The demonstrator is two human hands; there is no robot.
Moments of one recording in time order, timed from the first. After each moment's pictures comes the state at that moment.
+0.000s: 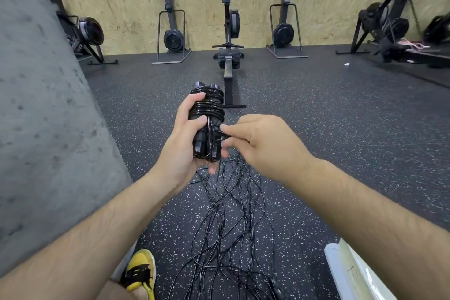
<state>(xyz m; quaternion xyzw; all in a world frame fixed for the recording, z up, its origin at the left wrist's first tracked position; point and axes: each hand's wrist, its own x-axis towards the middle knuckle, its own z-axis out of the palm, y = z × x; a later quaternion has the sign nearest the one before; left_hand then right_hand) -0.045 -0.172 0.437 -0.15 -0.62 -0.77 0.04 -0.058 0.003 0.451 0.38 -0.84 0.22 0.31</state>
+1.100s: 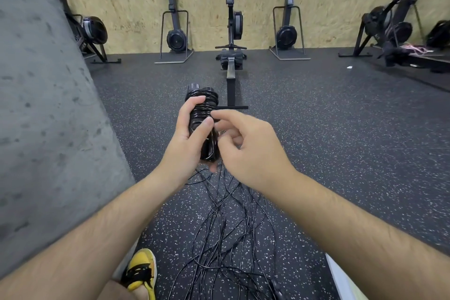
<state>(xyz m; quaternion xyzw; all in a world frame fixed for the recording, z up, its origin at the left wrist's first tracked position) -0.042 -0.181 0.433 -0.13 -0.69 -0.71 0.12 -0.031 -0.037 0.452 0.26 -0.80 0.50 0.21</state>
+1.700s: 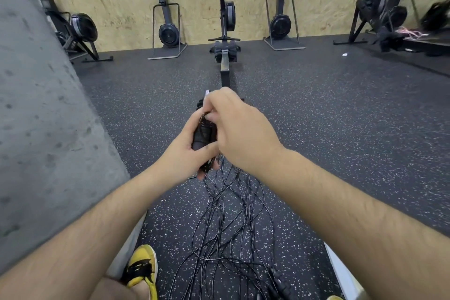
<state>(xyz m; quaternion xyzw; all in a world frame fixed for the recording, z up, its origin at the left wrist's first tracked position) -0.054 -0.182 0.414 -0.18 -0.79 -0.59 0.05 -0.048 -0.030 0.460 0.30 -0.88 0.26 0.27</state>
